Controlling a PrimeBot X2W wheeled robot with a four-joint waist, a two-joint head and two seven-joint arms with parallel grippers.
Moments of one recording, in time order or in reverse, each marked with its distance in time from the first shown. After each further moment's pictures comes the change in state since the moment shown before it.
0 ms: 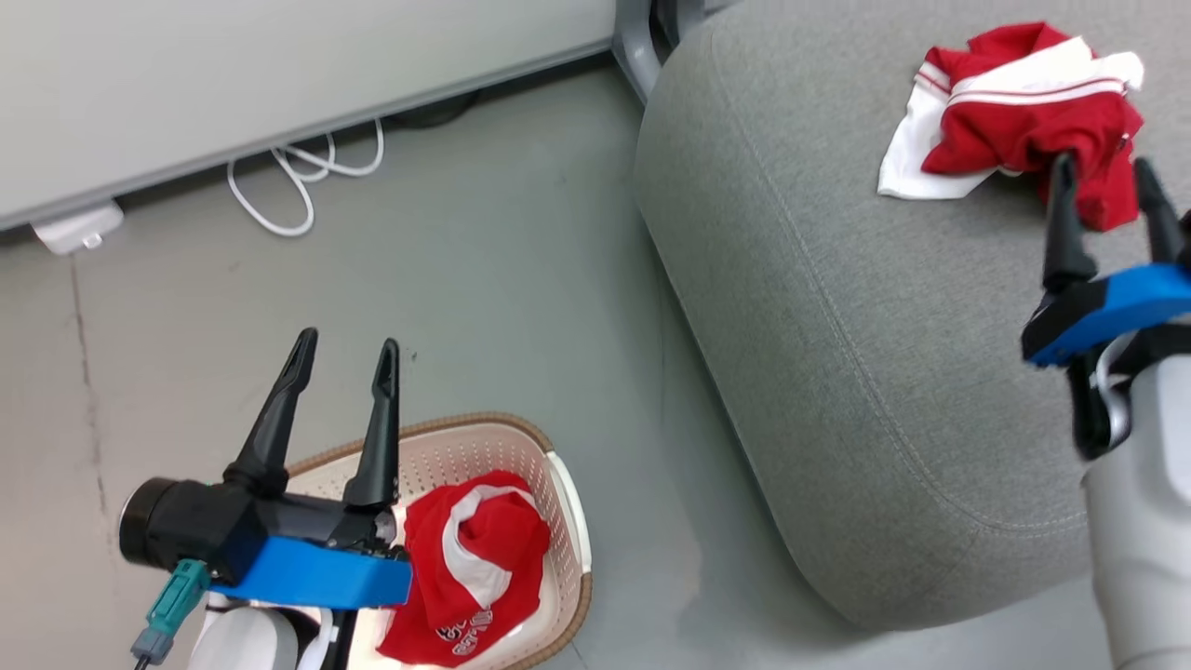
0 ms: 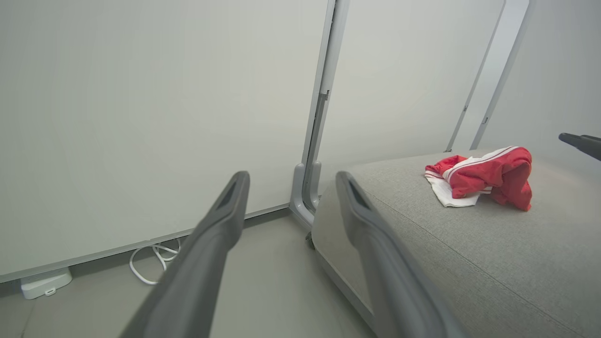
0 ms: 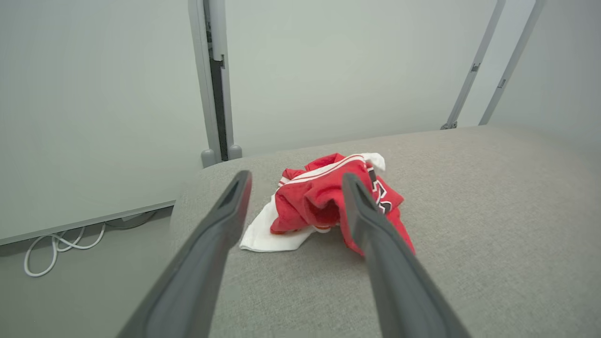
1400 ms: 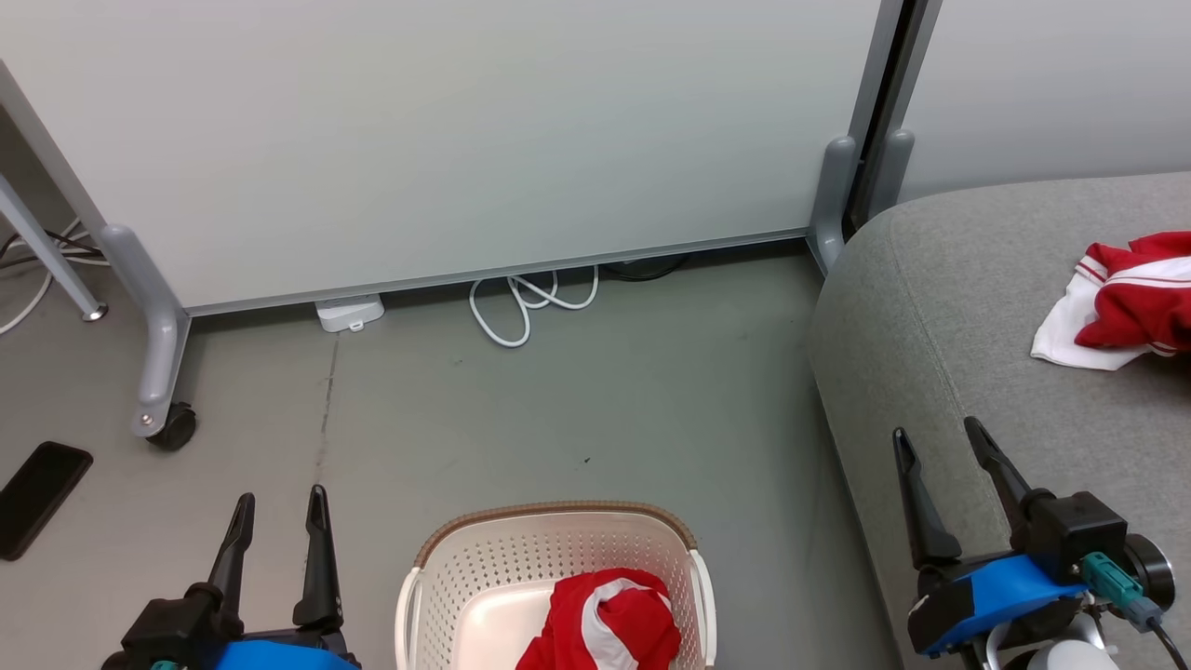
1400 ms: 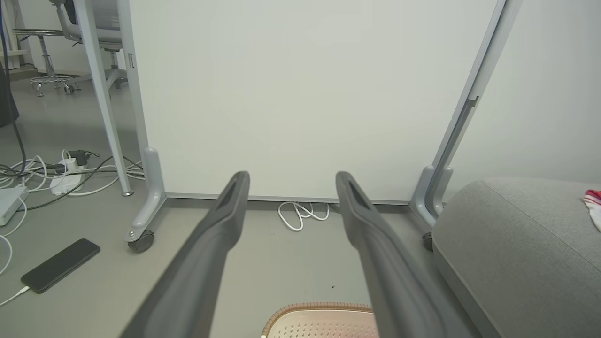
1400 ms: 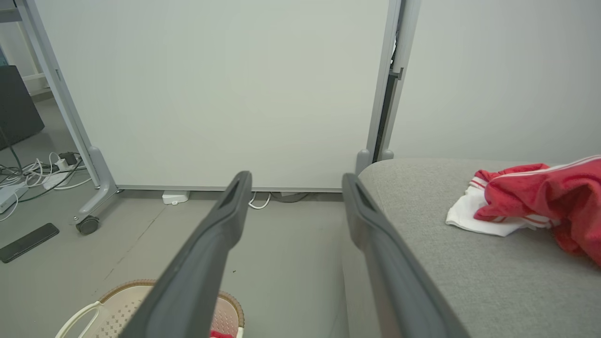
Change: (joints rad) left arm 0.183 -0.102 0.219 0.181 0.040 -0.015 0.000; right arm 0.676 0.131 0.224 -0.619 0.041 0.000 0.100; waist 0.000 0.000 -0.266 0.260
